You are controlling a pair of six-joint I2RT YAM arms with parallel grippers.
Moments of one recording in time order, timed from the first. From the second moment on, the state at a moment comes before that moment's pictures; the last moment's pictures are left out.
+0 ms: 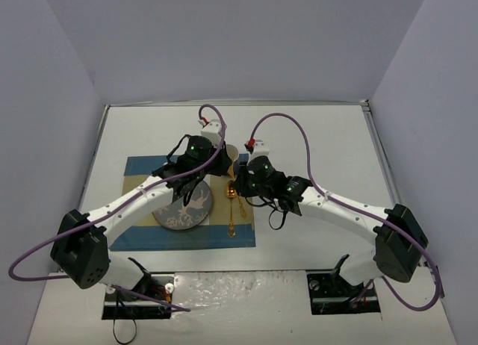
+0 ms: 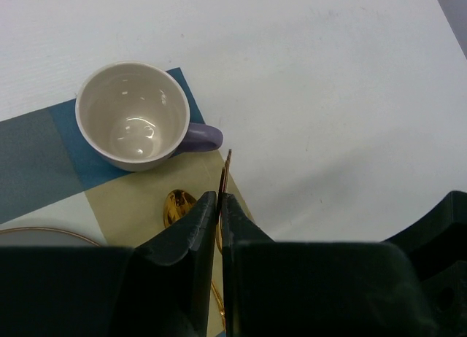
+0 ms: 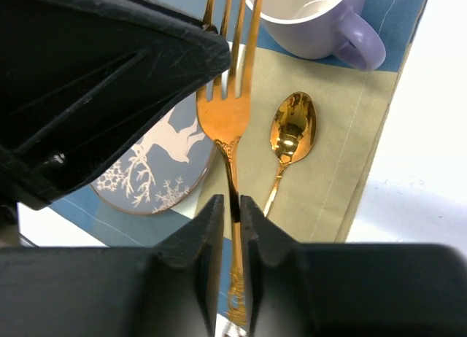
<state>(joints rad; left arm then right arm) -0.67 1.40 1.05 -0.11 -0.01 -0.38 0.87 1.42 0.95 -0.14 0.15 0.63</state>
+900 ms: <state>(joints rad) -0.14 1.03 0.83 -0.19 0.29 0.03 0.82 1.15 0.91 -0.19 0.12 0.52</state>
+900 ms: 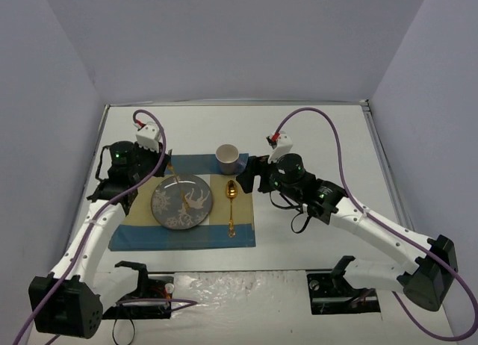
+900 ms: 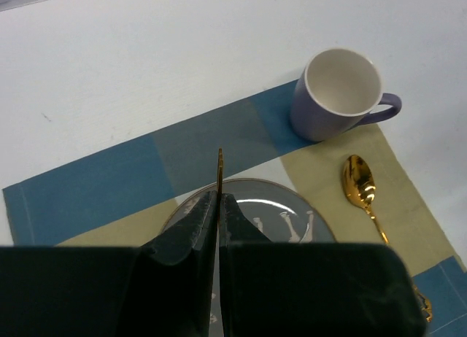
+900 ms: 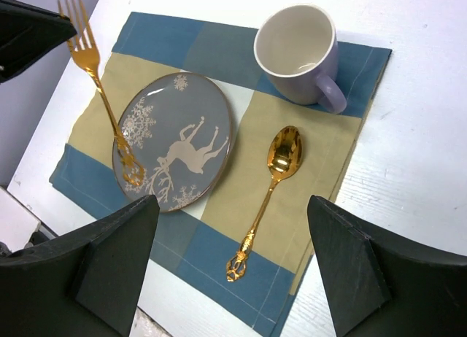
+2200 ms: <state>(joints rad) 0.36 1.51 1.10 -0.78 0.76 0.96 0.64 1.05 0.78 -0.25 -0.07 0.34</state>
